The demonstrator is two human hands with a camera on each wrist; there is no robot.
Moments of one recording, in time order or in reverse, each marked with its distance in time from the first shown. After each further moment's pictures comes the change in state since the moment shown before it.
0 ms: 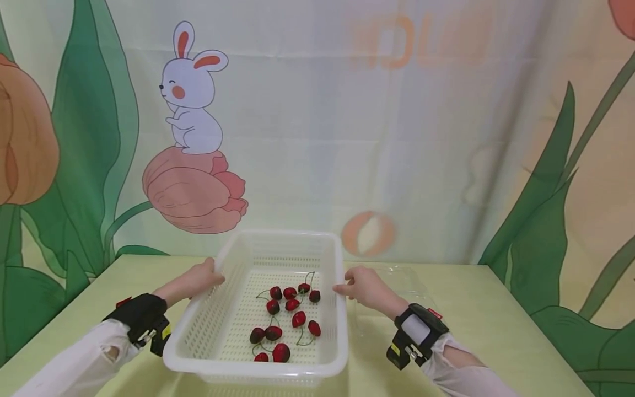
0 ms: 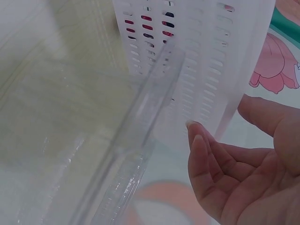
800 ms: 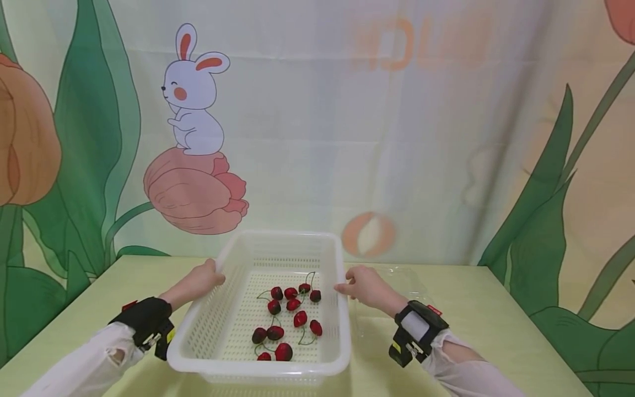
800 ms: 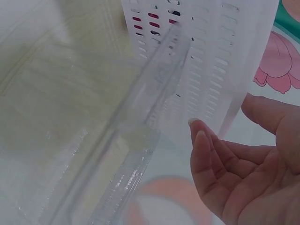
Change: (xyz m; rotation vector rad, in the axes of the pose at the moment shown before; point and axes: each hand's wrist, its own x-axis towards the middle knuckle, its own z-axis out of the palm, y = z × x) left_hand -0.005 0.005 0.008 -0.001 0.087 0.003; right_hand 0.003 0.001 -0.002 -0.036 -0.004 -0.008
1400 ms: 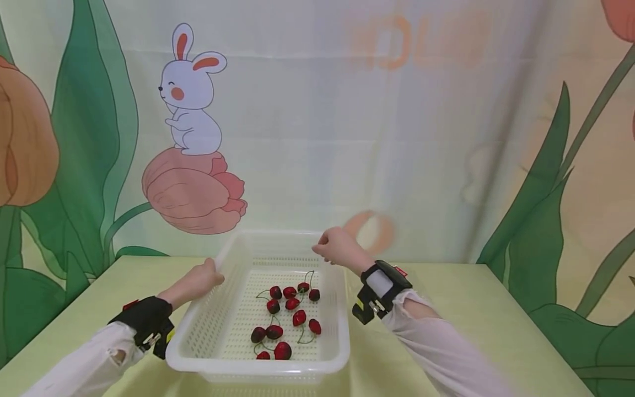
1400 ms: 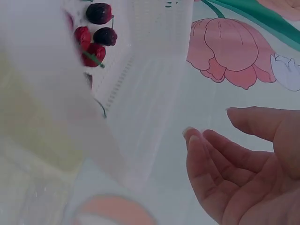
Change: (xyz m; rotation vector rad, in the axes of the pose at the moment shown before) left_hand -0.005 0.005 -0.004 0.148 0.000 0.033; right_hand 0.048 -0.055 -0.021 0.046 0.030 0.046
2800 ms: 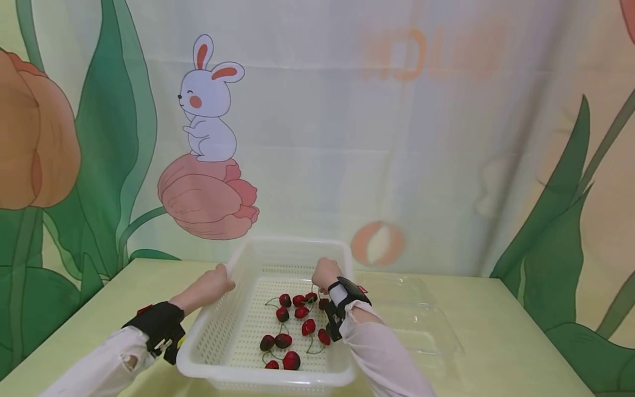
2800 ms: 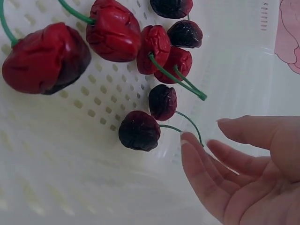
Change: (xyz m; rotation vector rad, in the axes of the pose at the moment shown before) left_hand 0.001 -0.006 0.002 0.040 0.059 0.005; right_hand 0.122 0.119 0.124 -0.086 0.048 0.078
